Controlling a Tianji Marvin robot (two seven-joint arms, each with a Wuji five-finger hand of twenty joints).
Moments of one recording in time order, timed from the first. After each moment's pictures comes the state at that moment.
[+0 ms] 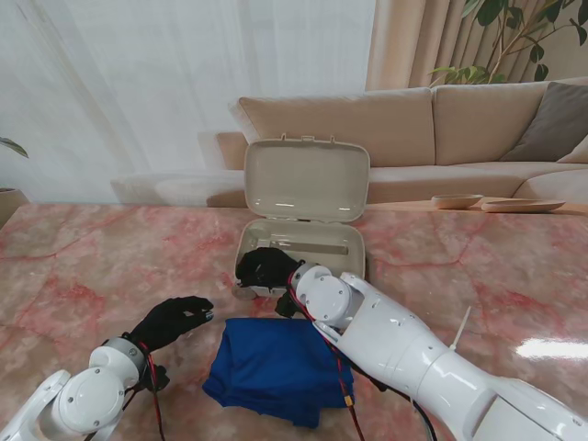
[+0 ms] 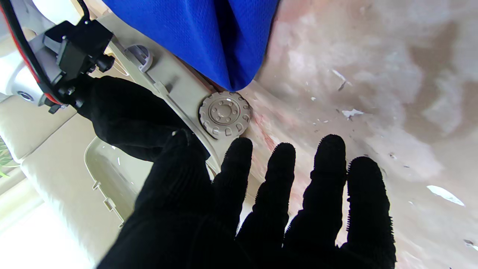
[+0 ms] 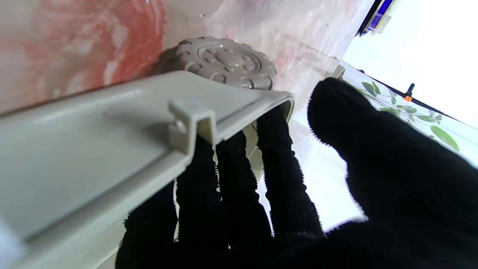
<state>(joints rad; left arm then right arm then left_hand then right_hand) 1.85 -1.10 -1.39 -1.74 0.38 0.05 -0.12 -0.97 -1.36 0.58 -0.97 -0.01 -0.05 0.00 1.04 -0.04 0.00 -0.06 0.57 0.18 0.30 0.37 0.56 0.26 0.36 0.47 0.47 0.38 0.47 0.72 0.06 0.36 1.01 0.78 0.57 -0.70 1.04 -0.13 0.75 0.12 0.64 0.54 0.69 0.22 0.67 0.56 0.72 0.21 0.70 0.58 0.38 0.22 1.25 0.60</state>
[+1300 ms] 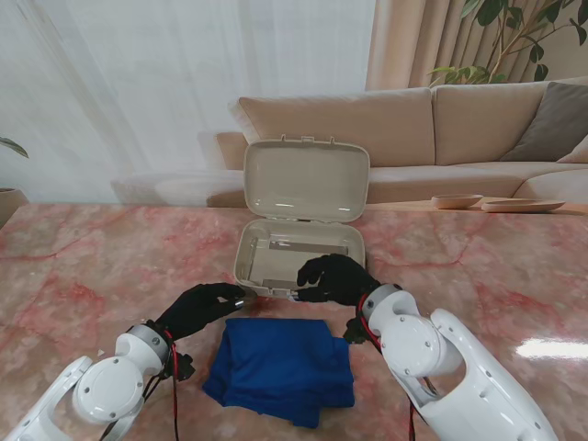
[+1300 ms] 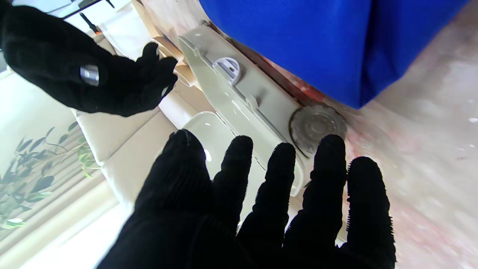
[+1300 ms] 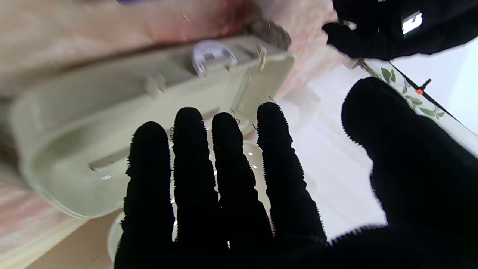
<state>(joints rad) 1.78 -1.10 -1.29 -1.79 0.32 0.00 -0.12 -1.56 -1.10 1.12 -1.81 -0.49 0.16 0.19 1.04 -0.04 0.00 -0.06 0.59 0.18 0.30 0.37 0.56 0.26 0.36 0.47 0.47 0.38 0.47 0.72 0.06 0.36 1.01 0.78 0.47 -0.63 0.88 -0.10 0.79 0.12 0.47 0.64 0.74 0.24 0.52 0.52 0.72 0.25 0.51 0.52 0.38 0.28 1.19 0.59</state>
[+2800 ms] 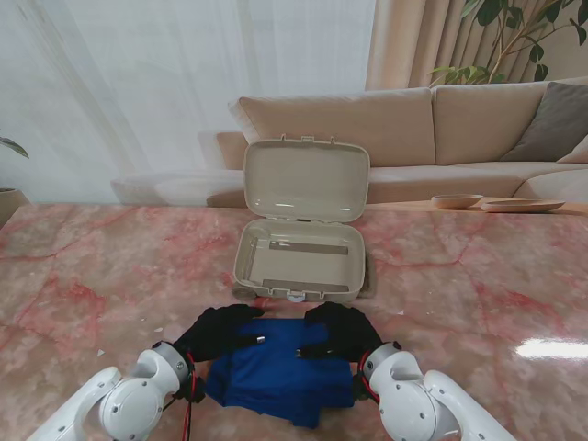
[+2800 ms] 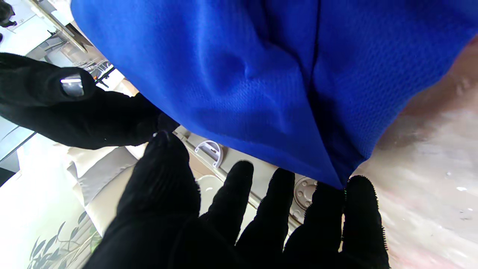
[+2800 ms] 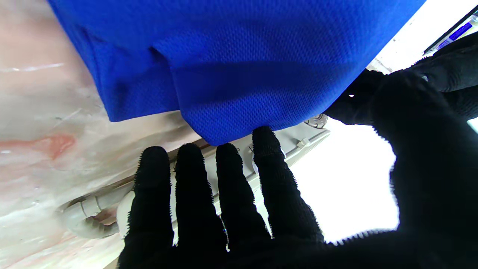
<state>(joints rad) 1.74 -1.07 -1.16 -1.68 0.56 -0.11 -0.11 -1.74 -1.09 1.08 -1.76 -0.63 0.10 0.03 0.93 -0.04 -0.01 -0.06 0.40 0.23 0.14 0.33 0.36 0.28 0.25 0.38 0.24 0.38 0.28 0.52 -0.06 0.27 0.77 0.48 0.41 -0.64 0.74 -0.08 0.62 0.21 0.31 0.66 0.45 0.25 0.44 0.48 0.44 0.26 0.29 0.42 0.14 0.25 0.90 0.60</state>
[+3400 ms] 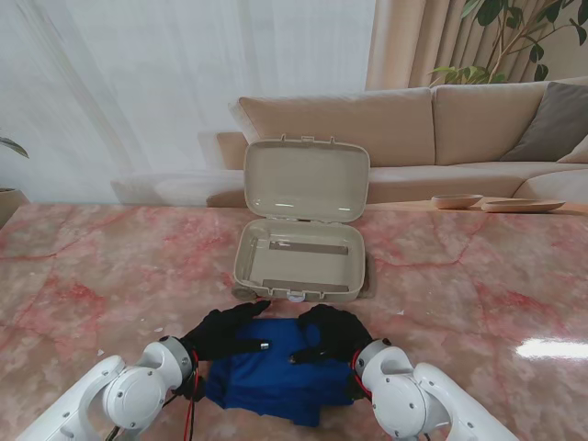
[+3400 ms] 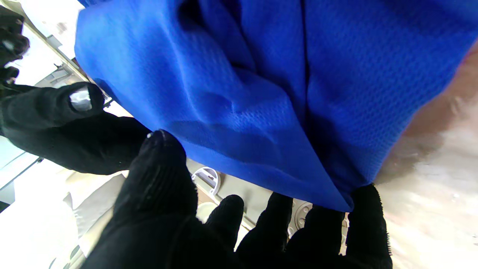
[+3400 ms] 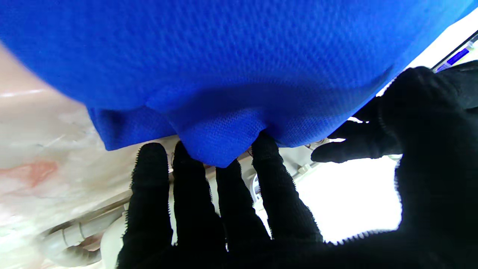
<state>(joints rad) 1.68 -1.05 -1.13 -1.66 0.56 -0.09 -0.22 -1.67 -1.08 1.02 -1.71 -0.63 0.12 0.08 0.91 -0.05 0.00 -0.06 0.18 0.18 -0.01 0.09 0.20 0.28 0.16 0.33 0.18 0.38 0.24 0.49 -0.11 0.32 0.73 0.54 0.41 -0.65 0.68 -0.08 0.59 0.23 0.27 0.66 0.39 0.27 0.40 0.43 0.48 0.29 0.34 0.43 0.17 0.27 0.95 0.60</state>
